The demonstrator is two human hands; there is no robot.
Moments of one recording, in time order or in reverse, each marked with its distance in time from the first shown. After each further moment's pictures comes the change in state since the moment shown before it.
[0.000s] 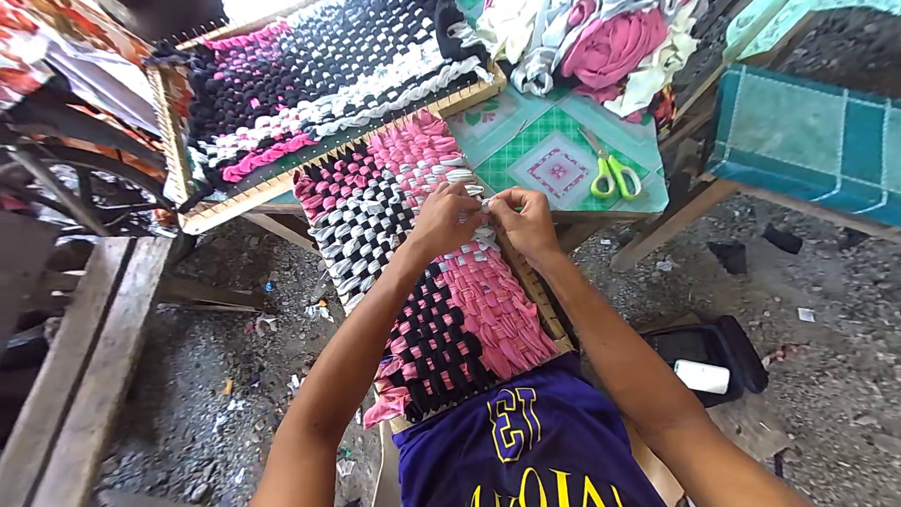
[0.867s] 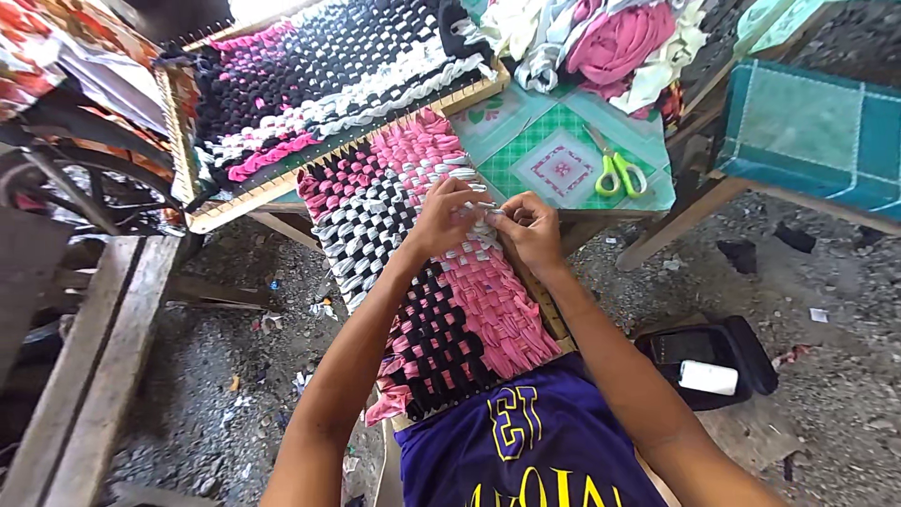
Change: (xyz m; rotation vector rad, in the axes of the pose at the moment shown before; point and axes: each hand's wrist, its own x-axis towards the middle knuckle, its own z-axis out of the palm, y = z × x) left_hand -0.008 -0.012 0.002 -0.203 0.137 0.071; right_hand -0.016 0.029 -0.005 0.033 0.055 -0.194
